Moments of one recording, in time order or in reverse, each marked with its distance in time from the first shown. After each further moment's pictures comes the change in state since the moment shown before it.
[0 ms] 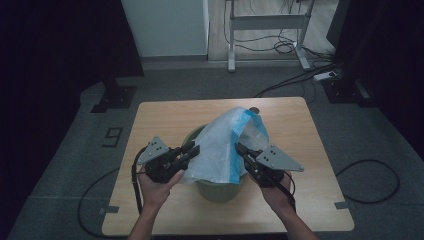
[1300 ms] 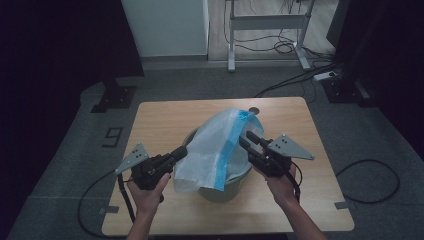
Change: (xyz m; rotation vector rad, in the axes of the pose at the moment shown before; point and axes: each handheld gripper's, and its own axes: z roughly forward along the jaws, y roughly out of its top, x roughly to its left) left arm 0.012 -0.016 -0.030 -0.135 -0.058 -0.097; right arm -0.028 0.001 0.004 -0.028 -0.020 0.132
